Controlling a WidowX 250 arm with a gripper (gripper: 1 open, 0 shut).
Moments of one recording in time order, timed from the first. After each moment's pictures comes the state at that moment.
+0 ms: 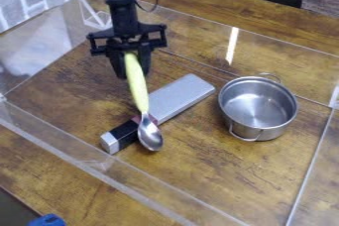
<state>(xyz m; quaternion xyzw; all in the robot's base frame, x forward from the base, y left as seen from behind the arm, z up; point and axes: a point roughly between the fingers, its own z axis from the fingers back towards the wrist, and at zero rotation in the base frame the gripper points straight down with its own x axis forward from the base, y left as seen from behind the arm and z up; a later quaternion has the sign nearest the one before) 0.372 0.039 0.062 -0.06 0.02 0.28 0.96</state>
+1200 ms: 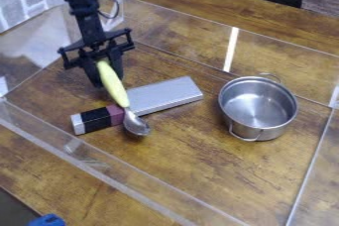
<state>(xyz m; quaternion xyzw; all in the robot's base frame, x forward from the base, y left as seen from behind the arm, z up) 0.367 0.085 0.031 -0.10 0.05 0.41 0.91</state>
